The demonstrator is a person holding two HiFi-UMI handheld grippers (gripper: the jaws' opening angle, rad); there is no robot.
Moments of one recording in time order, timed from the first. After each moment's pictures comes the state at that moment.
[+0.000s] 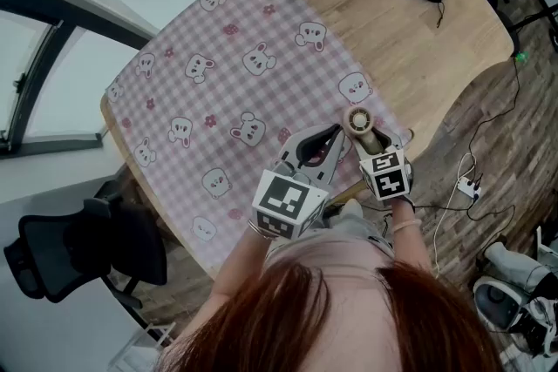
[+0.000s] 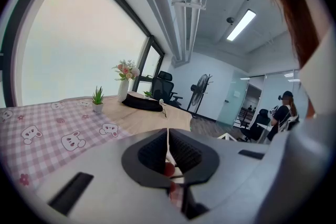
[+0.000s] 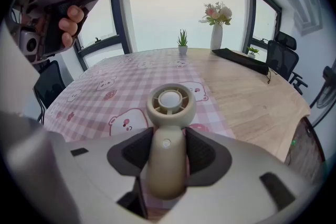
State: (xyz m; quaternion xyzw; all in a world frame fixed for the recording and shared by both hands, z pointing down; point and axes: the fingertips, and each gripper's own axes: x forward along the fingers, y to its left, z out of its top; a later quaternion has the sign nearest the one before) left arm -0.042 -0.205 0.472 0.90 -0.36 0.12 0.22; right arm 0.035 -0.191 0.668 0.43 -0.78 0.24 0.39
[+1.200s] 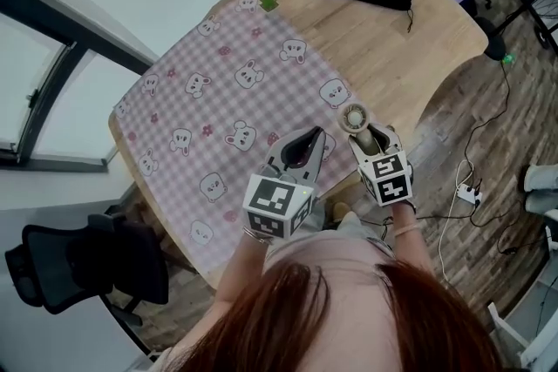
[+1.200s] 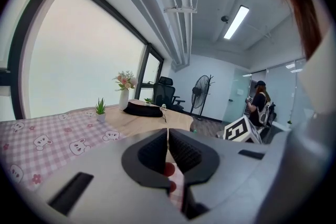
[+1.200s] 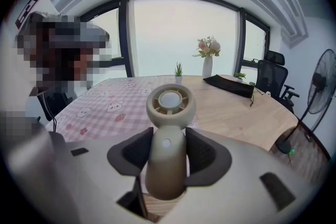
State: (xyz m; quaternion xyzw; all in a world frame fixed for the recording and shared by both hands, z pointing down) left arm -0.033 -0.163 0.439 0.89 -0.39 0.12 0.18; right arm 0.056 -0.172 0.578 0.47 -0.81 0.18 0.31
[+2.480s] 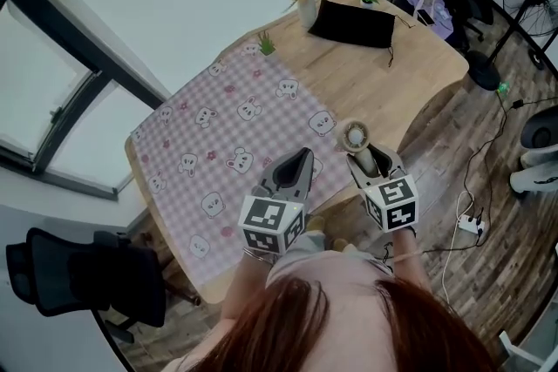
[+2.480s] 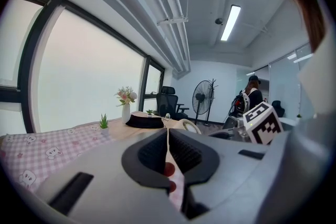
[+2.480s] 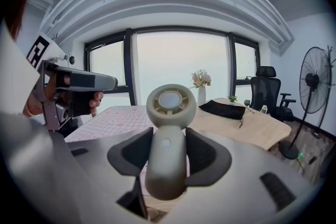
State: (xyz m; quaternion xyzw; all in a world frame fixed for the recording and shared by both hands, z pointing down) left arm -0.009 -0.118 0.384 0.89 -0.43 0.10 0.12; right arm 0.092 -0.132 0.464 0.49 -0.84 0.13 0.18
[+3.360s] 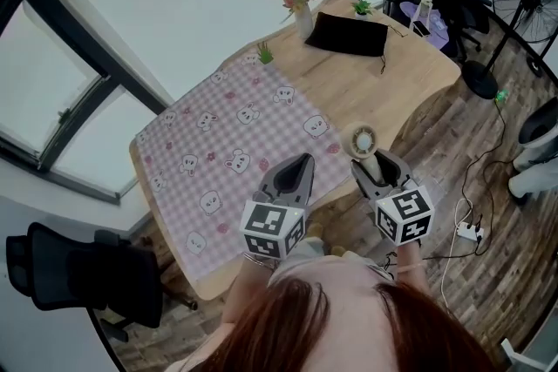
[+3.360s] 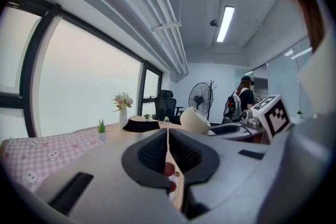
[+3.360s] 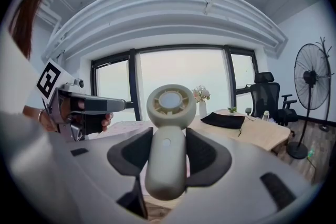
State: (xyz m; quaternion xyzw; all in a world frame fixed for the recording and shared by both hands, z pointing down) left arm 0.017 -0.076 0.361 0.89 -0.44 0.09 0.10; right arm 0.121 -0.080 0.407 0.49 -0.86 0.11 0.10
